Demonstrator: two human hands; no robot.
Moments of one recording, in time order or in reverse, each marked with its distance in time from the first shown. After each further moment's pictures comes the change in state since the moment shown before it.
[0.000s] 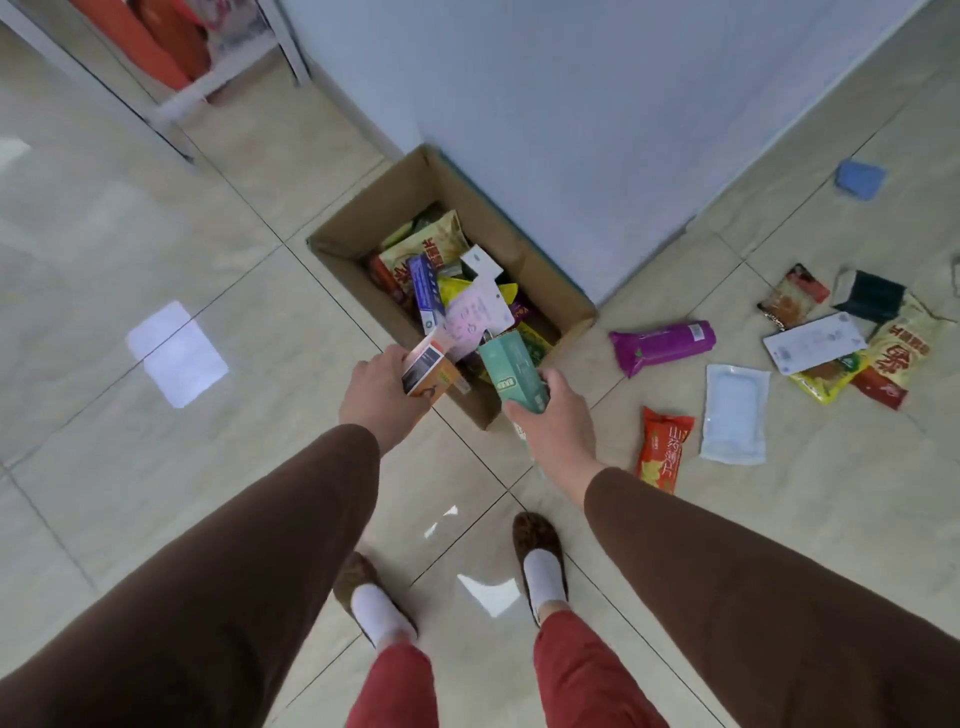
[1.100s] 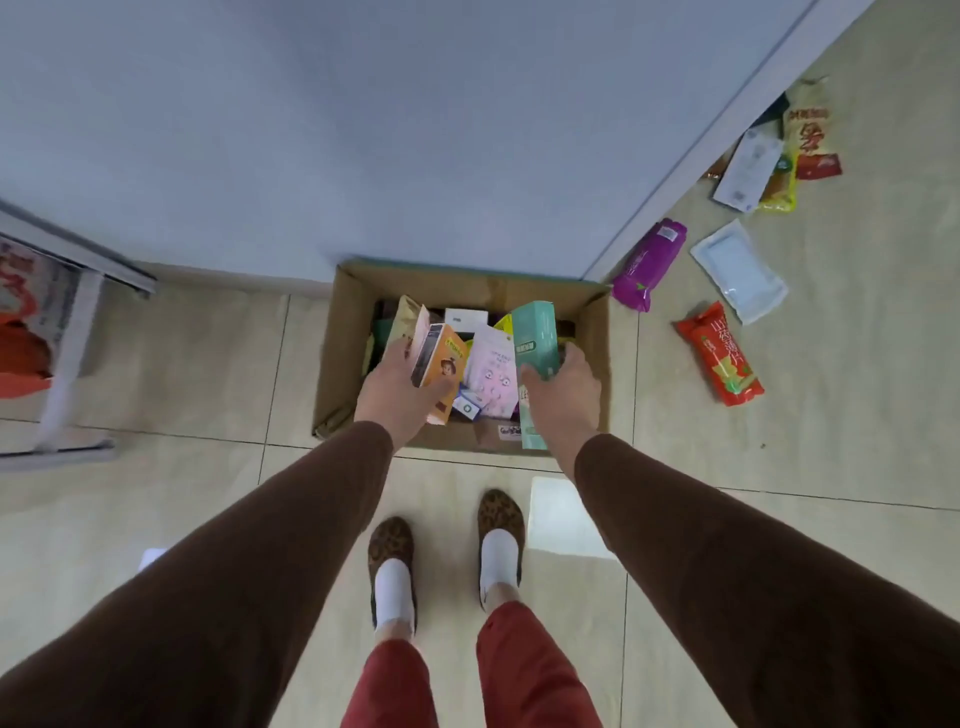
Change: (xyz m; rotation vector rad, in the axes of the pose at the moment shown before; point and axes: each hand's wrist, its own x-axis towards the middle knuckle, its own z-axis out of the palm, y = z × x) left_hand 0.242 0.001 -0.100 0.146 -0.398 0.425; right_hand 0.116 -0.131 0.115 0.344 0.579 0.579
